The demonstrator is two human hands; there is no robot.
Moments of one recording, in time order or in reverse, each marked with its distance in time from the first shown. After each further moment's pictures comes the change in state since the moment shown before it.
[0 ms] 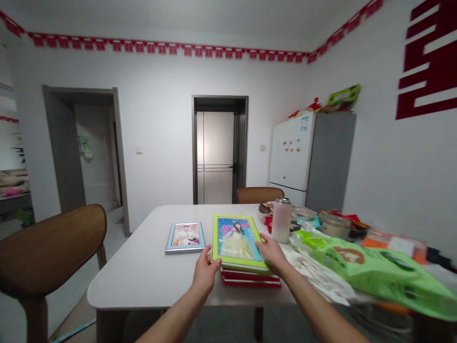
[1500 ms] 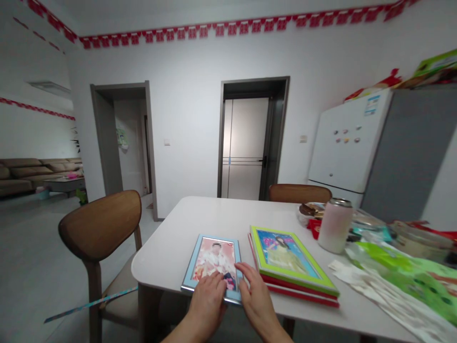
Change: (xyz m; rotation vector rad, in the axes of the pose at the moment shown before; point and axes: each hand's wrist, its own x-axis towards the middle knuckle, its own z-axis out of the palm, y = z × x) left_hand -0.060 -0.029 -0.095 1.112 -0.232 0.308; right_hand -0.130 -0.057 0.121 0.249 -0.132 -0.401
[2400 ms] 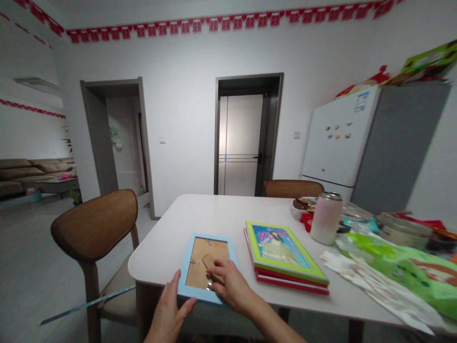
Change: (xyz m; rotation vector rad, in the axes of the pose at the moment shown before) left_hand -0.058 -0.042 -0.017 -0.368 0.293 -0.436; right_hand 0.011 -0.024 0.018 -0.208 -0.477 -0.210
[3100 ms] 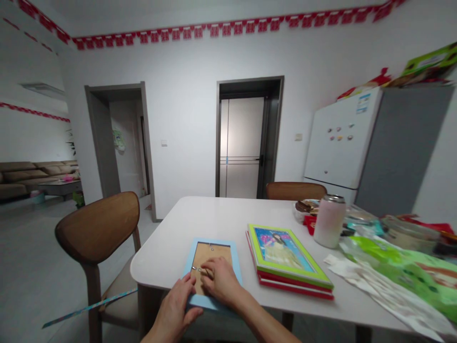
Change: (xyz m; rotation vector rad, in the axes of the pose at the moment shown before) left_hand 0.012 0.019 -0.012 0.377 -0.257 0.250; right_hand 0.030 -0.008 0.024 -0.154 0.059 -0.030
